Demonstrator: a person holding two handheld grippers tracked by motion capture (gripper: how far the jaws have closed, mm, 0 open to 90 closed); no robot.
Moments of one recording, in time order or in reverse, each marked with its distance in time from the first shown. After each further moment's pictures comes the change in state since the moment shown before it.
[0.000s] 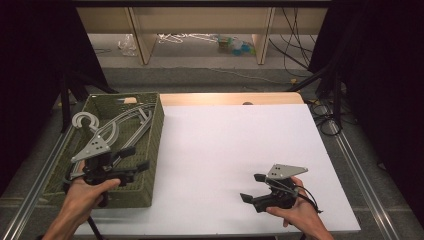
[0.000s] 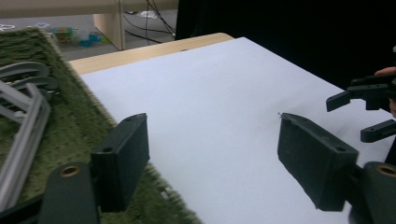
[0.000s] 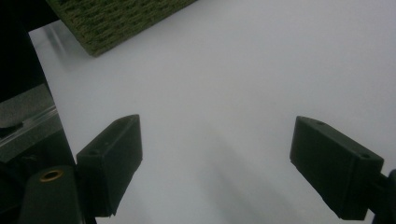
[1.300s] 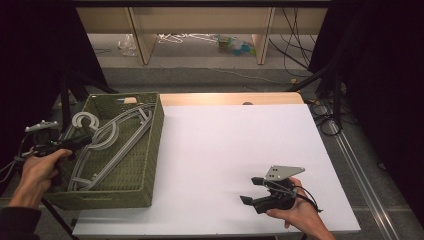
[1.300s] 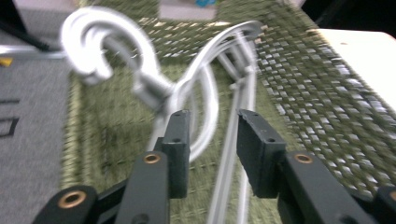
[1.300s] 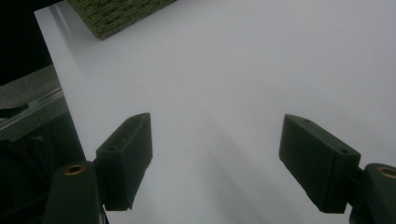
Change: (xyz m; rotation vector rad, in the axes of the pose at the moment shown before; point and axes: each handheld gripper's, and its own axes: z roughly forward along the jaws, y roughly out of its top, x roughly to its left) left arm 0.161 -0.009 -0.051 0.087 0.372 -0.253; right arm 0.002 0.001 0.001 0.055 0.025 -0.038
